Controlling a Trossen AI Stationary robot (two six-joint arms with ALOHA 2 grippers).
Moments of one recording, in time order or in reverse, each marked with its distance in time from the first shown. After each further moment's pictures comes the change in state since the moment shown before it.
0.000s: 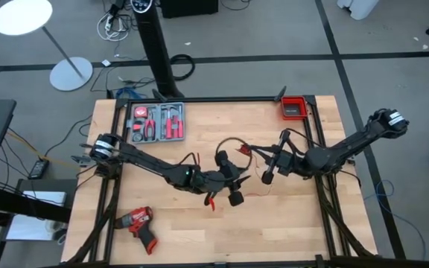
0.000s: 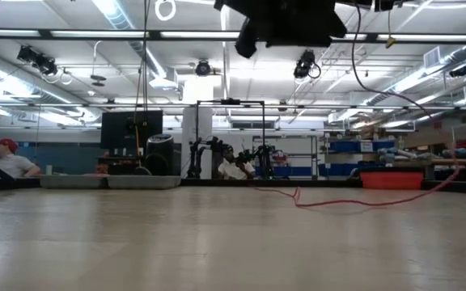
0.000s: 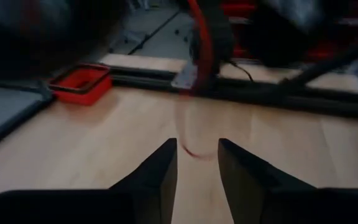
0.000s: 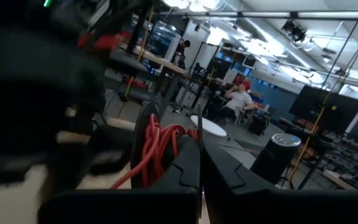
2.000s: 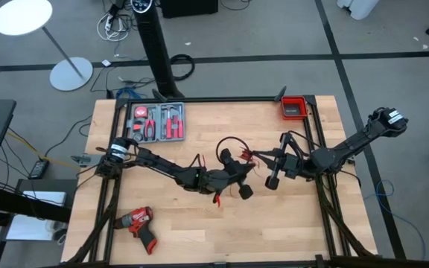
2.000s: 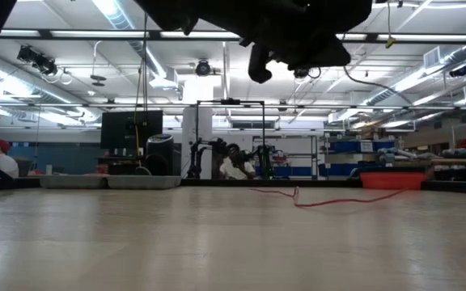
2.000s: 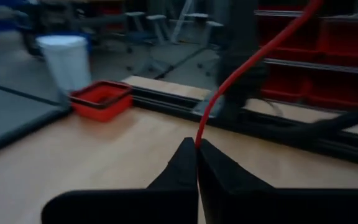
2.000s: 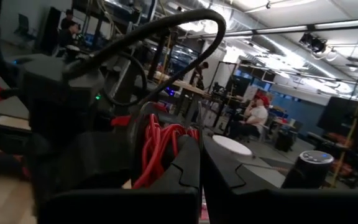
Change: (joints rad) left arm 0.035 0.154 0.000 0.334 -0.103 0.025; right arm 0.049 -0.016 -0.003 0.062 -0.064 0.028
